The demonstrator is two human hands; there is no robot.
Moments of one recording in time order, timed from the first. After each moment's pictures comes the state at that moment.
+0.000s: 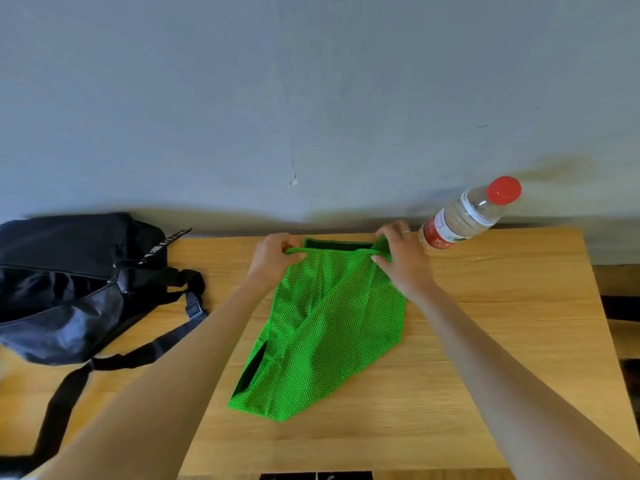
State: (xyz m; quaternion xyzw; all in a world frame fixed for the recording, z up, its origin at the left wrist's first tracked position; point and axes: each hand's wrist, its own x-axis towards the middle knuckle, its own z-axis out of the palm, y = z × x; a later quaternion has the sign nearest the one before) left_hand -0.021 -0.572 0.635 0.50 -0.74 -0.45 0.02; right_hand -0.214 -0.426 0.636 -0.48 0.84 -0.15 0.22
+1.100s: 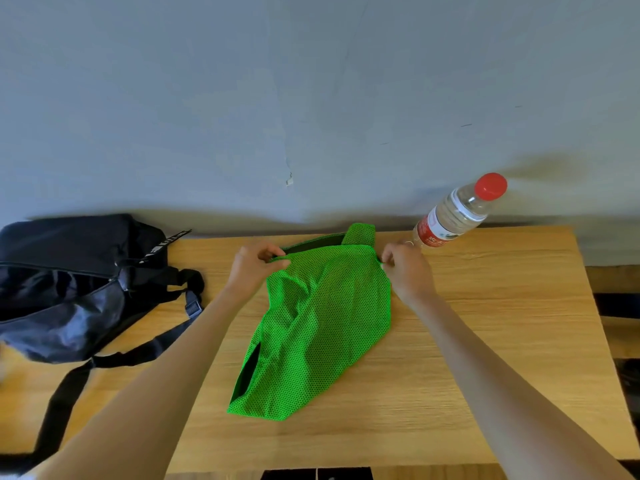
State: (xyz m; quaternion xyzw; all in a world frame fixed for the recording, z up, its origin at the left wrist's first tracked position) left_hand 0.017 -0.570 0.635 0.48 -0.71 -0.50 0.10; right_hand -0.211 -0.410 0.631 -0.41 0.87 -0.16 0.23
